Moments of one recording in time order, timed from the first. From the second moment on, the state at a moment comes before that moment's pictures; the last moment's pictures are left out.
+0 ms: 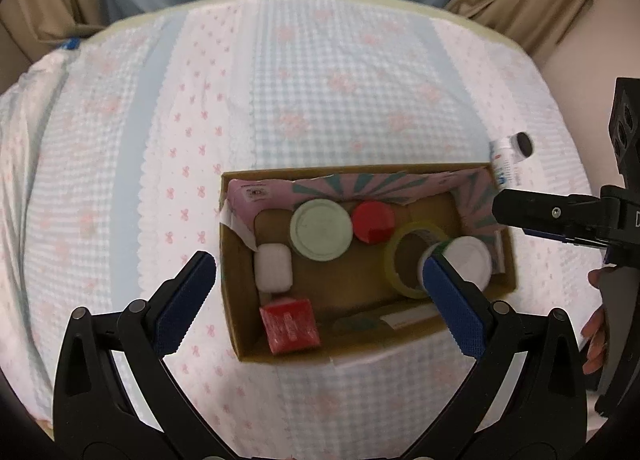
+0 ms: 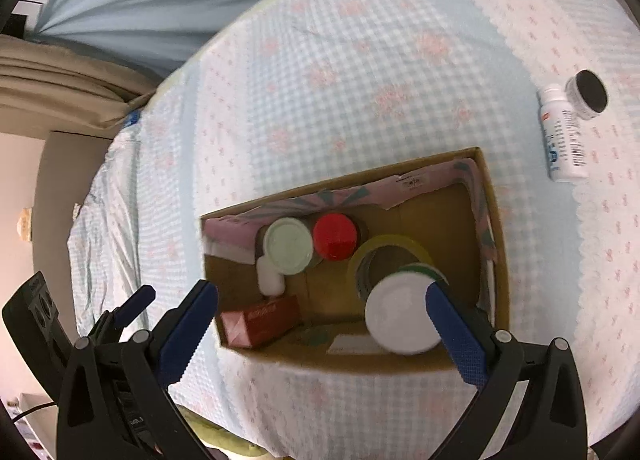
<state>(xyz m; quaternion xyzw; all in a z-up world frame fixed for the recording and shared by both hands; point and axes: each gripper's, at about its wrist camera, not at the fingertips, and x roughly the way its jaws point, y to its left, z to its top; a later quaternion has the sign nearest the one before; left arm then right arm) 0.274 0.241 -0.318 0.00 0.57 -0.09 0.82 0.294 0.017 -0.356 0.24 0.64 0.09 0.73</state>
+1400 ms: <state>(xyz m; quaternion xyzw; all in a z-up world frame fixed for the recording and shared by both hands) 0.274 -0.087 -0.339 -0.06 0.54 -0.07 0.84 0.249 -0.300 -0.312 -0.06 0.49 0.17 0.85</state>
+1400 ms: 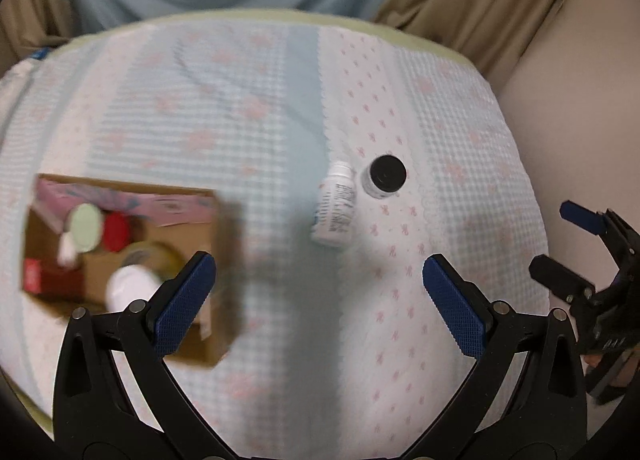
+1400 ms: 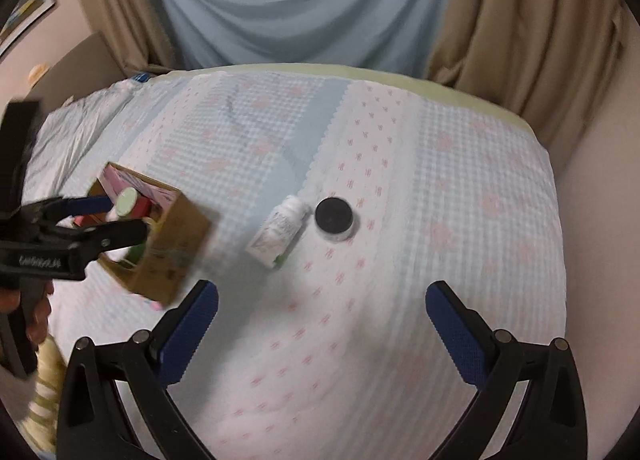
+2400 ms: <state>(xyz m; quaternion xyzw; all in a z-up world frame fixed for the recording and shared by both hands) 0.401 -0.159 -0.522 0.01 0.62 -0.12 0.78 0.378 -0.260 -0.500 -0.19 0.42 0.38 0.80</state>
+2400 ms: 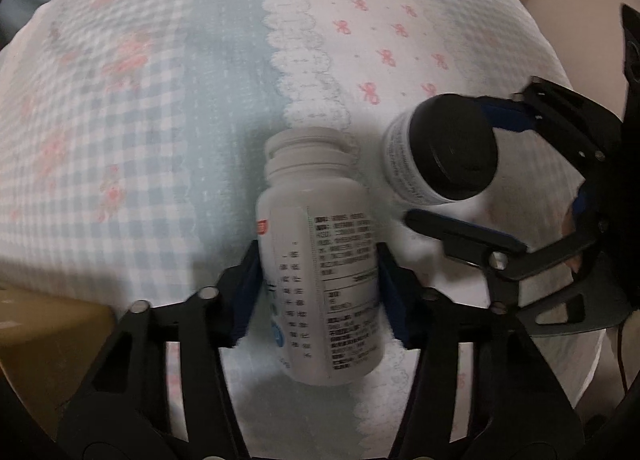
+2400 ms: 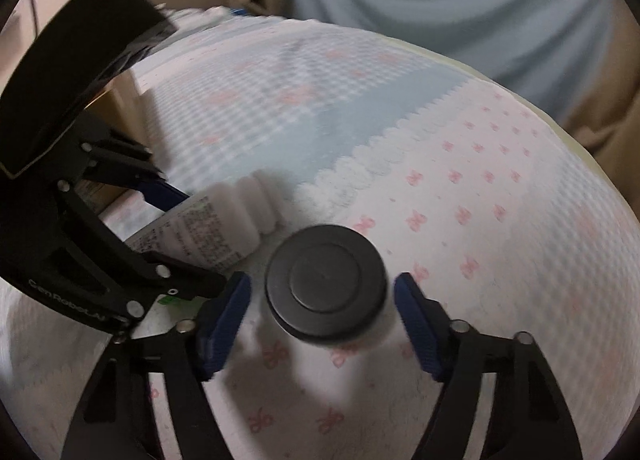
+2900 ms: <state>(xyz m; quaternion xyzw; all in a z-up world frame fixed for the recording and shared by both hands) 0.389 -0.140 -0.515 -0.01 0.61 -0.13 0.78 0.375 -0.260 -0.499 -0.19 0.43 0.35 0.81</state>
